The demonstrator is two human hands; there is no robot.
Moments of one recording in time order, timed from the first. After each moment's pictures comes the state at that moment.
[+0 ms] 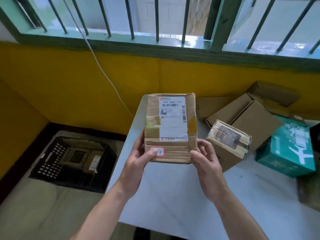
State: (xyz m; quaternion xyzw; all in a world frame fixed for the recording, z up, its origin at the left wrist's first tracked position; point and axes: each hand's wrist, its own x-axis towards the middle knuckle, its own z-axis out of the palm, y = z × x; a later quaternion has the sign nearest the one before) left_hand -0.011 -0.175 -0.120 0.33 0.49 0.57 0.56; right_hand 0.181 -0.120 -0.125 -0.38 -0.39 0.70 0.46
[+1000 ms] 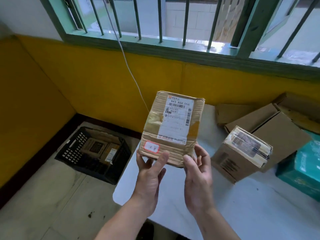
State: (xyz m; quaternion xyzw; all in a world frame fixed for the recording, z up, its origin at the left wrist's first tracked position) left_hand 0.032 -0.218 -0.112 0.13 0.53 0.68 0.49; right_hand 0.131 -0.170 -0.123 -0.31 -0.34 0.72 0.52
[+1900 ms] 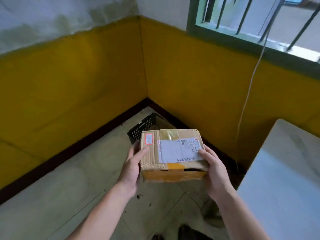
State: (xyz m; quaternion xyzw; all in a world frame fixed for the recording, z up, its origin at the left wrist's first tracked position) left_hand -0.337 -0.453 -0.143 0.00 0.57 0.73 0.37; right_hand -0.193 -0.277 -0.147 -0.37 -0.47 0.78 0.17
